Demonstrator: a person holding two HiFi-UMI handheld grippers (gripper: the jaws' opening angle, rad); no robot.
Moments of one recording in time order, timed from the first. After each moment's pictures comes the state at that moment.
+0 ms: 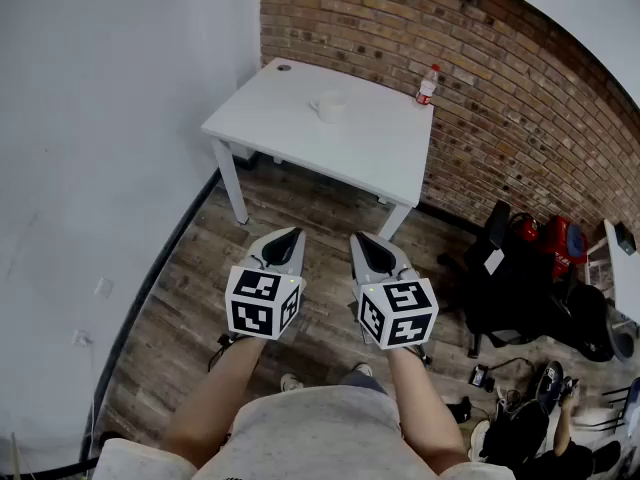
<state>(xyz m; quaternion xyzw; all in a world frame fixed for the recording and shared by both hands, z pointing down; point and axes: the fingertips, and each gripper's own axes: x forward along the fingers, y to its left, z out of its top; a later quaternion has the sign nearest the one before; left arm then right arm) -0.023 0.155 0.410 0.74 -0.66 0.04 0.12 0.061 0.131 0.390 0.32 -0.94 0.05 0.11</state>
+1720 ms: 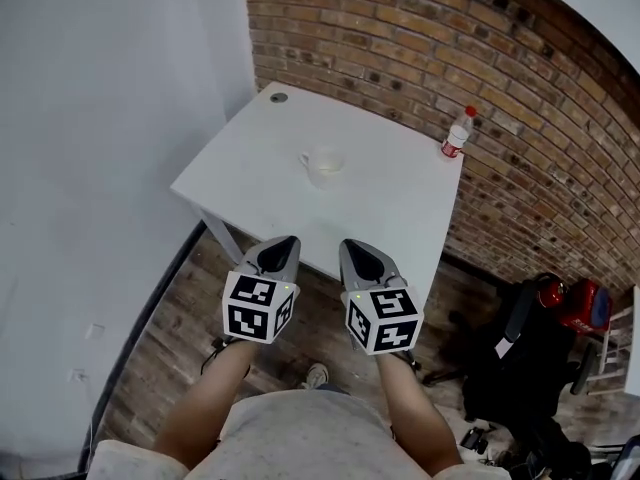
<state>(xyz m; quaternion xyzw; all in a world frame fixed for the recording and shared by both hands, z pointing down) -0.117 -0.195 0.417 0.70 -0.70 0.09 0.15 -0.042 -0.227 0.398 0.26 -0.95 0.09 0.11</state>
